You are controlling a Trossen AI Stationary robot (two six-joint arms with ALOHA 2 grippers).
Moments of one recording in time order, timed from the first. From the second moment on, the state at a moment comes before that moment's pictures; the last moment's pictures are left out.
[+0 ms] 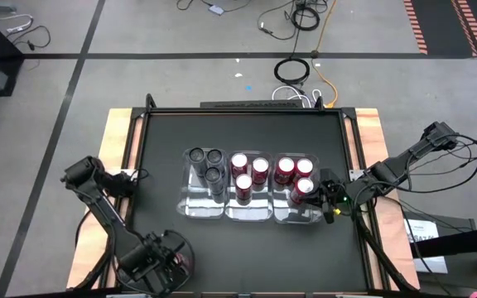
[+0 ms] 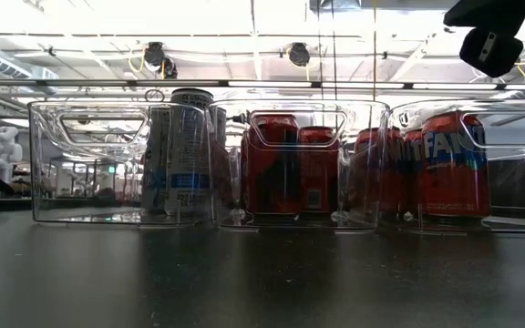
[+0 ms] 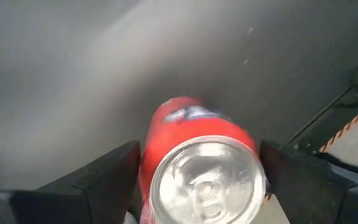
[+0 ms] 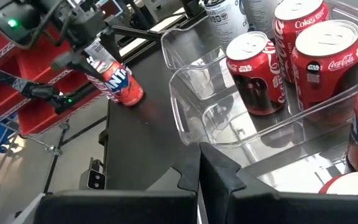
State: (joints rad) left arm -0.89 1.75 1.43 -1.11 -0.16 -1.75; right arm 0.56 0.78 0.62 -0.31 0.44 0.85
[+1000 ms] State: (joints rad) left arm -0.83 1.78 1.43 -1.10 -0.06 -1.68; right arm 0.56 0.78 0.62 -0.32 0.44 0.83
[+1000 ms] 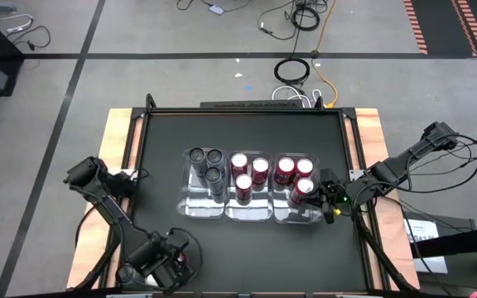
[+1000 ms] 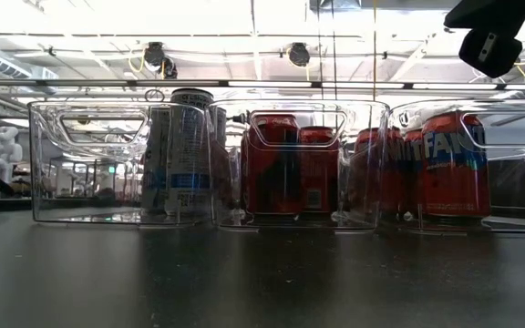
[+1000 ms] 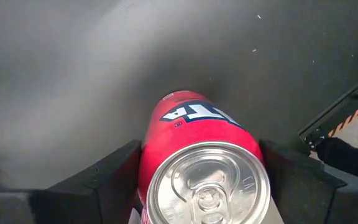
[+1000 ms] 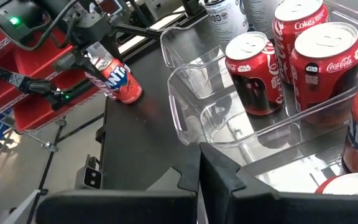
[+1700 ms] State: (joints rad) left arm -0.52 1.77 1.43 -0.95 -0.08 -1.29; right arm 0.56 0.78 0.62 -0.32 0.44 0.78
